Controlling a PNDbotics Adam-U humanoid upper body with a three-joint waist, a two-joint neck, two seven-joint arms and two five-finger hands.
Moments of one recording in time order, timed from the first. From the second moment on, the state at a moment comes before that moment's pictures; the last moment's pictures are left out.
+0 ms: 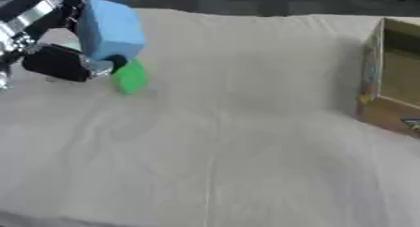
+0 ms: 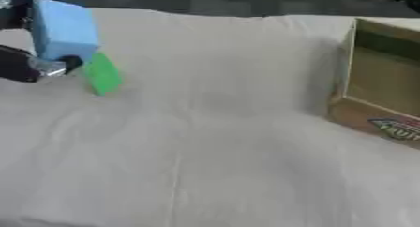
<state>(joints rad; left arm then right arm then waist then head) -0.65 0.61 -0.30 -1.86 -0.29 0.41 -0.30 -0.66 -0.78 0.09 -1.98 -0.11 0.19 0.16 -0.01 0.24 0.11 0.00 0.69</state>
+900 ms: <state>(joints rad) -0.63 0.33 -0.36 -1.71 -0.54 0.23 -0.23 -0.90 -0.58 0.37 -1.98 0.24 0.29 0.59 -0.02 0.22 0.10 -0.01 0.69</state>
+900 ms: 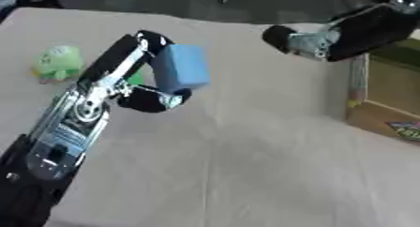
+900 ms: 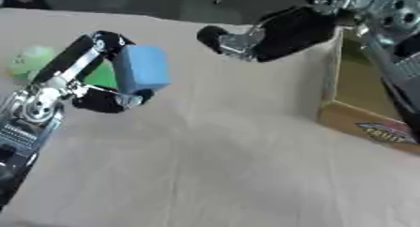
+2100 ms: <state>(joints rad) -0.62 0.26 -0.35 -1.72 -0.58 0.16 -0.19 -0.94 -0.43 0.46 -1.85 0.50 0.22 0.72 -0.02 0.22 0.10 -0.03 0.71</state>
